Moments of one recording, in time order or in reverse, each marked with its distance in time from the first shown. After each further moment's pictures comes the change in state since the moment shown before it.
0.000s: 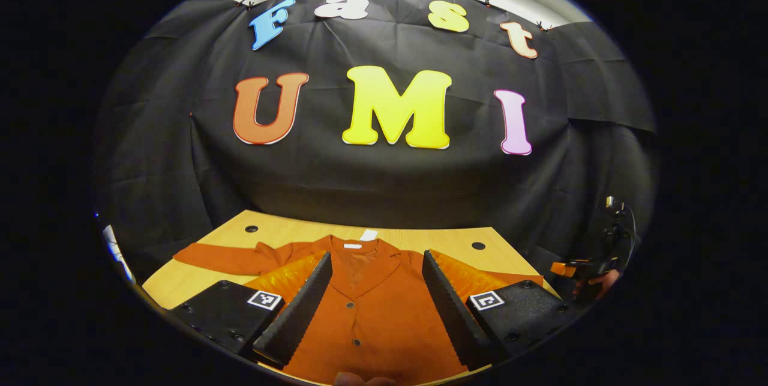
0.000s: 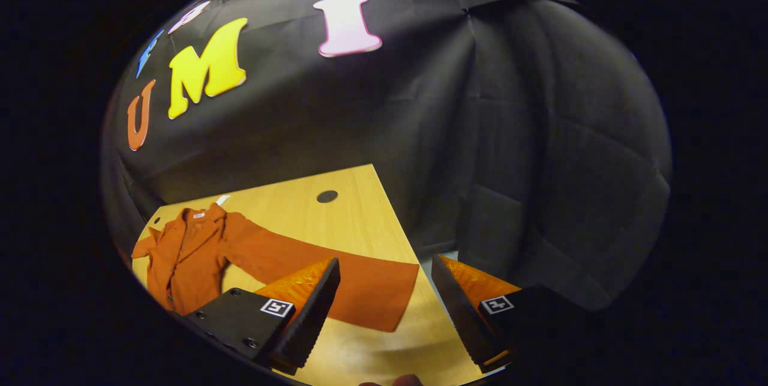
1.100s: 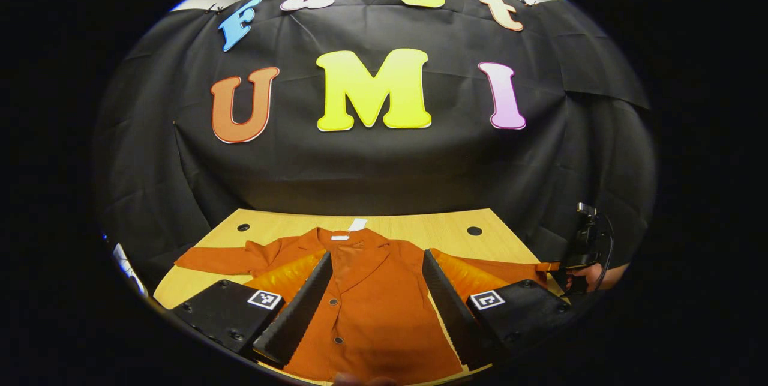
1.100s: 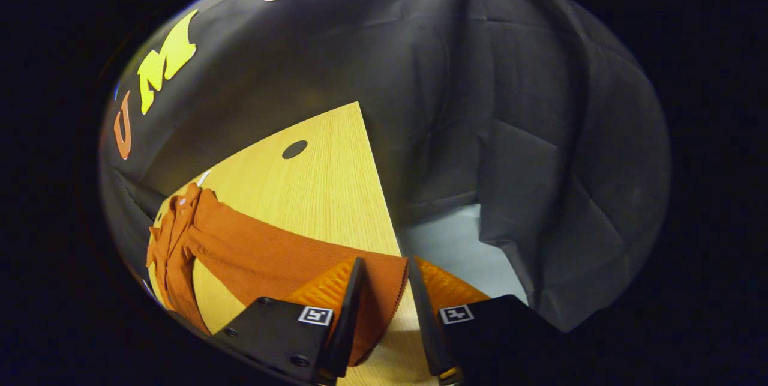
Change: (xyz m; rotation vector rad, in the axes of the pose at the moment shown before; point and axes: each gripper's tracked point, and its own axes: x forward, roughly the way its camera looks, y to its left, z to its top) left arm 0.018 -0.039 -0.001 0.091 0.062 -0.006; right arm 0.080 -0.024 -0.035 0.042 0.231 0.063
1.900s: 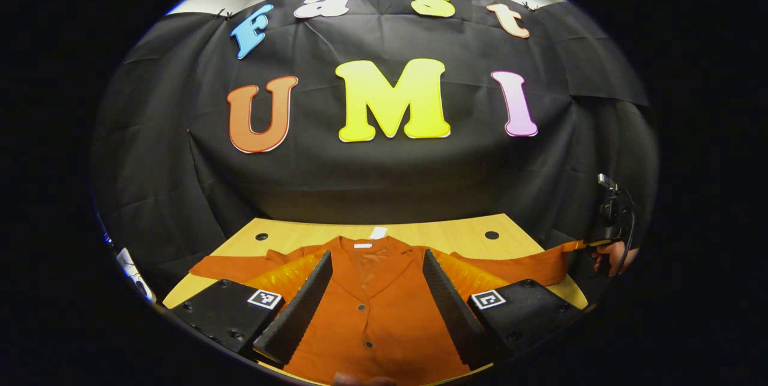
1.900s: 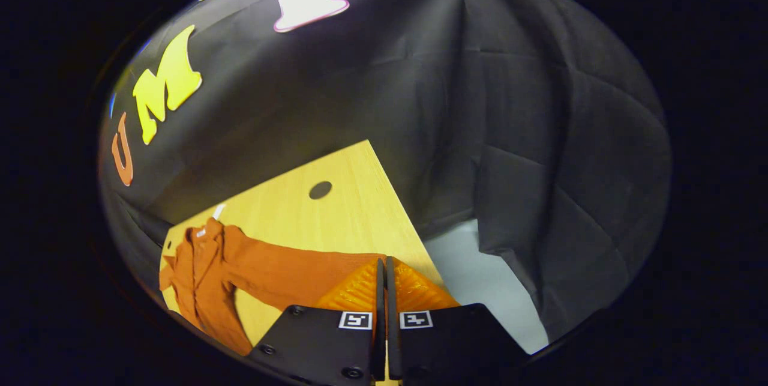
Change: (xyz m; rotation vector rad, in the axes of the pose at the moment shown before) left arm -0.007 0.061 0.009 0.009 -0.077 0.032; right arm -0.075 0.076 0.065 0.099 -0.120 0.009
